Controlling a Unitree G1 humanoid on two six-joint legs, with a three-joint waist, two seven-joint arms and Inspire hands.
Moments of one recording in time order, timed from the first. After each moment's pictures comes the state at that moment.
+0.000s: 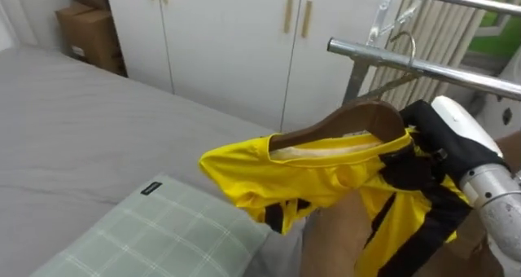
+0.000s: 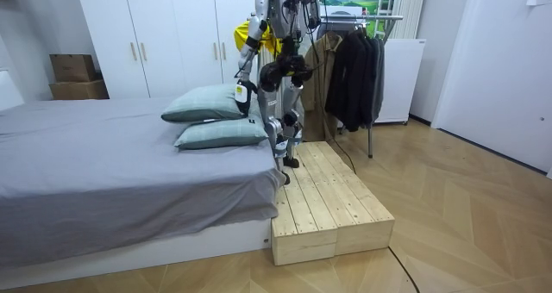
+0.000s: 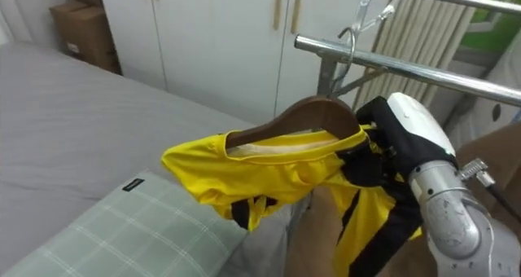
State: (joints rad) left arm 0.08 0.27 0.30 1.16 0.07 0.26 -0.20; right arm -0.14 -0.45 -0.05 -0.28 -0.58 0.28 0.28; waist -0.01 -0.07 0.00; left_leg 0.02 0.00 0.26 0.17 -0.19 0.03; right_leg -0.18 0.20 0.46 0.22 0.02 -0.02
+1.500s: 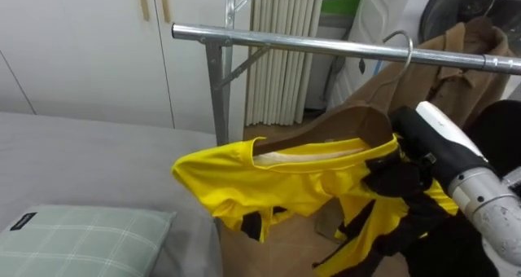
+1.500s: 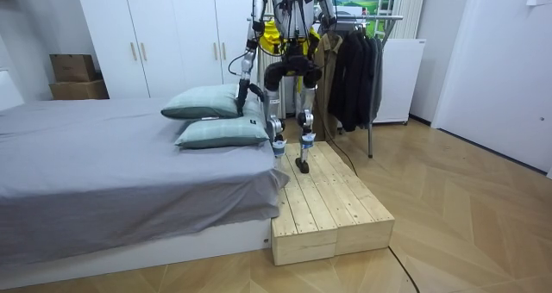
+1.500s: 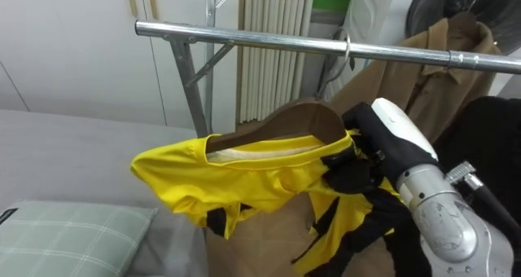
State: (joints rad) left arm 0.17 0.30 0.07 1.17 0.44 0.26 -0.13; right arm -0.13 -0.41 -0.06 -0.24 -0.50 0.24 0.36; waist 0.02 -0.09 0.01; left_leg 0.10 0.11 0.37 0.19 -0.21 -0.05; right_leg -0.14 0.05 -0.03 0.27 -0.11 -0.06
